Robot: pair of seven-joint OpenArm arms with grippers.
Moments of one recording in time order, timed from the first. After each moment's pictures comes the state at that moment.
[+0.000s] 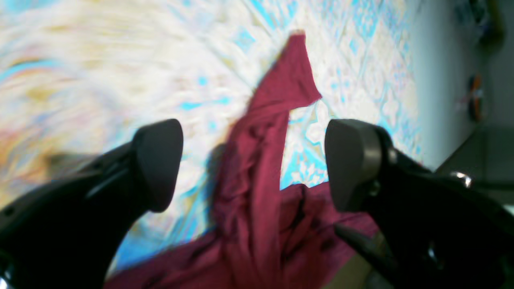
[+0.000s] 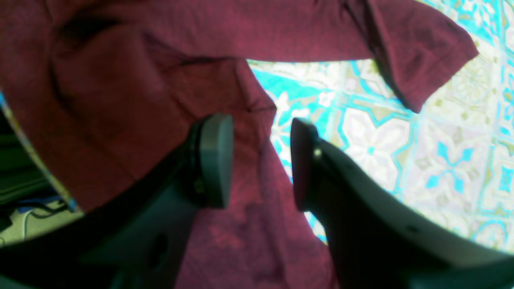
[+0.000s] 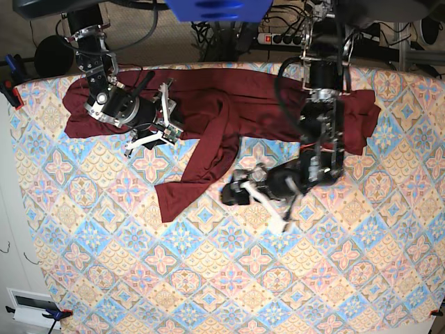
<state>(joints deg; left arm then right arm) -14.1 -2.8 5.1 89.4 -39.1 -1.0 65.1 -10.5 20.9 -10.2 109.9 8.1 41.5 -47.9</state>
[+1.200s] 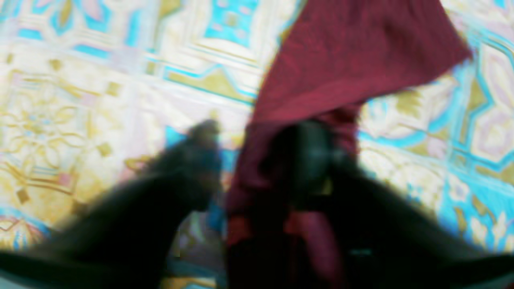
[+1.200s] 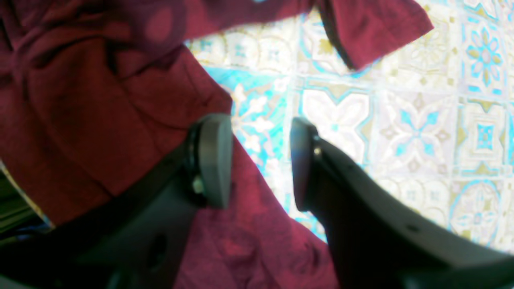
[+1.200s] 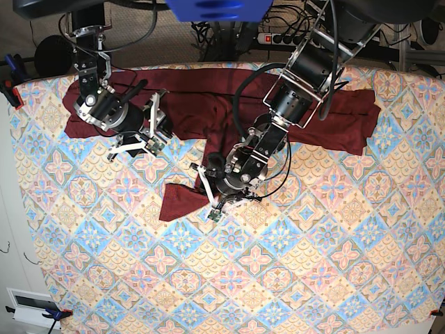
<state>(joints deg) -24.4 4.8 33.1 55.3 -13.3 -0.3 34.8 -11.2 17.5 -2.3 109.9 8.0 41.3 -48.0</state>
